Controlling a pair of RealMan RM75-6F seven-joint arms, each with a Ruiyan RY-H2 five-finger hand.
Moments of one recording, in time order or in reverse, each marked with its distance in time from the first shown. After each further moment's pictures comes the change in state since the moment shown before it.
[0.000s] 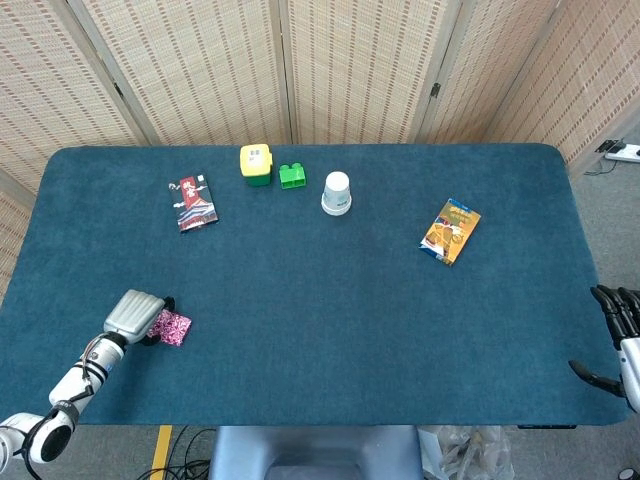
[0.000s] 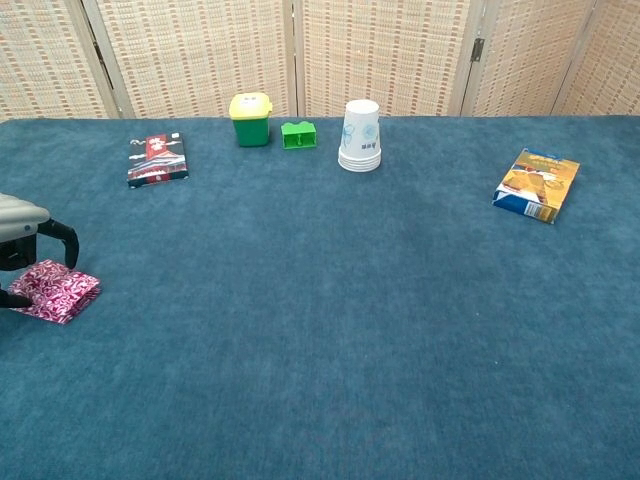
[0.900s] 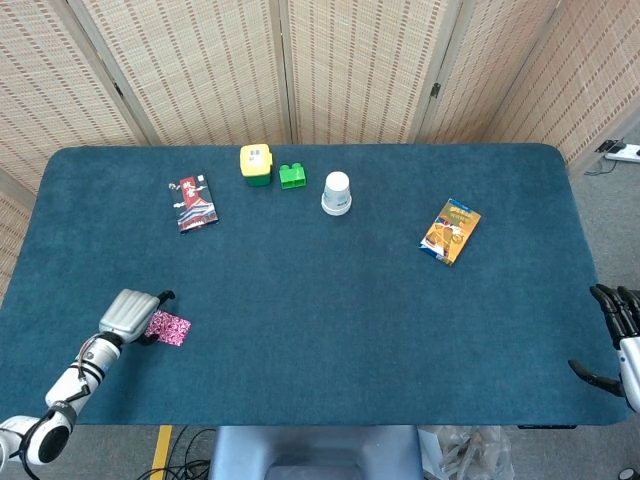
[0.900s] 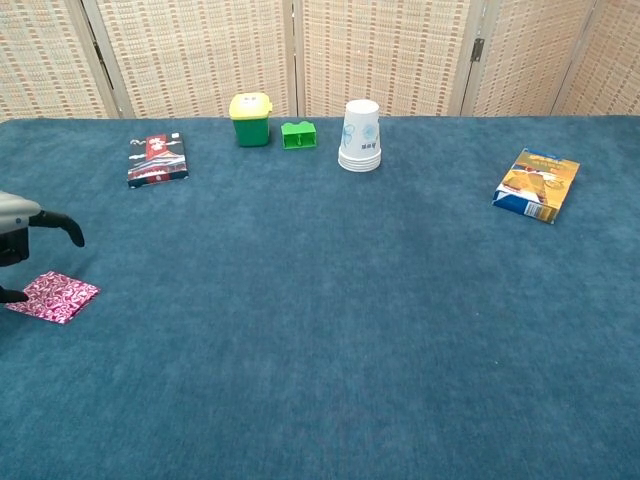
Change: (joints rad) left arm 0.008 0.023 -0.013 -0.034 -0.041 0.019 -0.015; right arm 0.001 0.008 0.002 -0.014 -0.001 0.001 -0.010
